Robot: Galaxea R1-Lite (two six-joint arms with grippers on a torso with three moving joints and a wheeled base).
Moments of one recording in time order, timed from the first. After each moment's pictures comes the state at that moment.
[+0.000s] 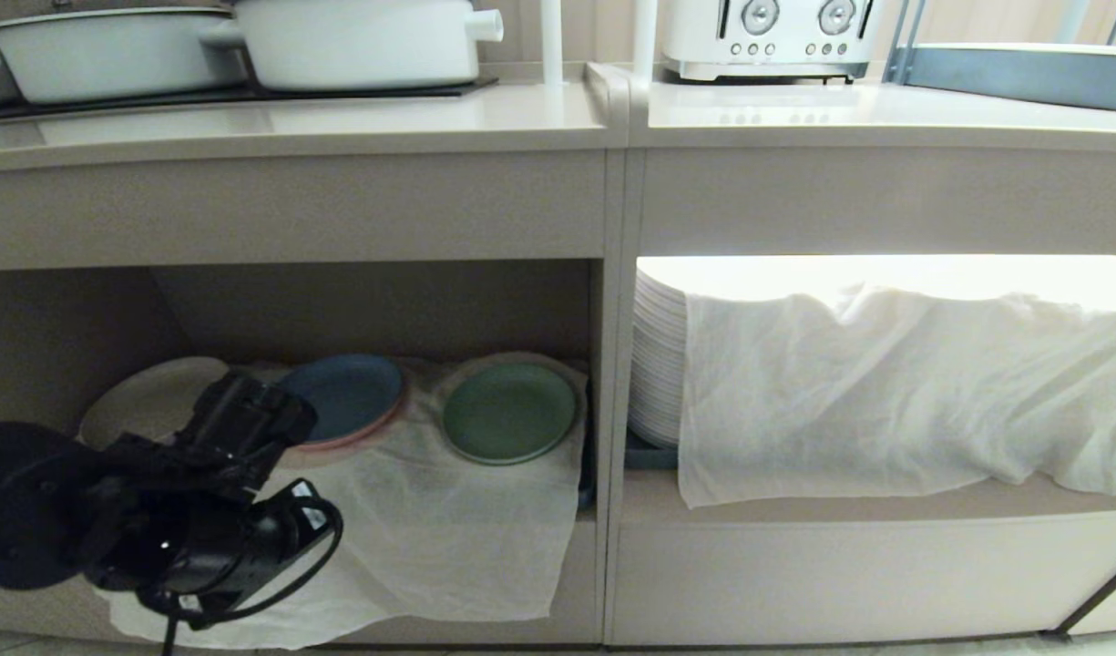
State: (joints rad) left arm -0.33 1.60 -0.68 0.20 0.25 -1.04; right arm 0.00 0.00 0.00 0.00 0.00 0.00
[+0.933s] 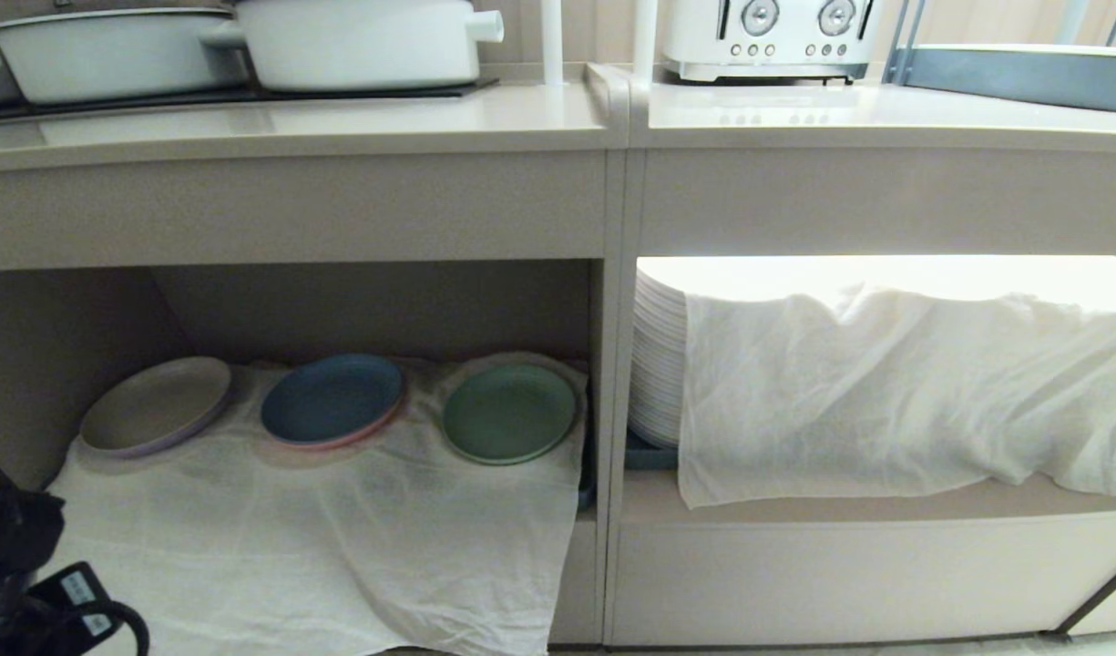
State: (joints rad) left arm -0.16 1.12 -0.41 0.23 0.65 -0.77; right arm 0.00 0.00 0.00 0.00 0.00 0.00
